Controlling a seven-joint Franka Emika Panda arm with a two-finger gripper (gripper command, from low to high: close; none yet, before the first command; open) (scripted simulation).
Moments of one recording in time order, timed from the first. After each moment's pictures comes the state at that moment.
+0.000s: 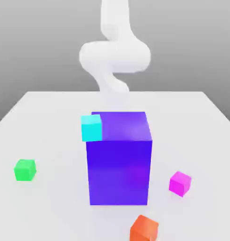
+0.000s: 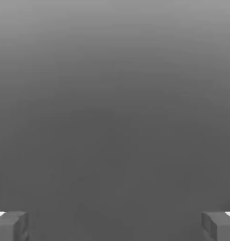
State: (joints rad) arm 0.05 -0.72 0.00 -2.35 0.03 2.35 0.75
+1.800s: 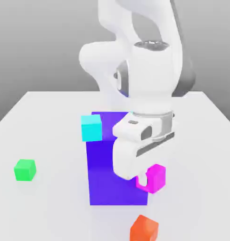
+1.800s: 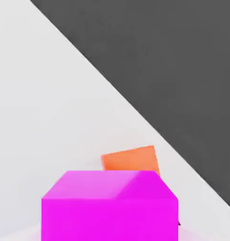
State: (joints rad) arm 0.10 -0.05 -0.09 -2.59 0.03 2.77 -0.01
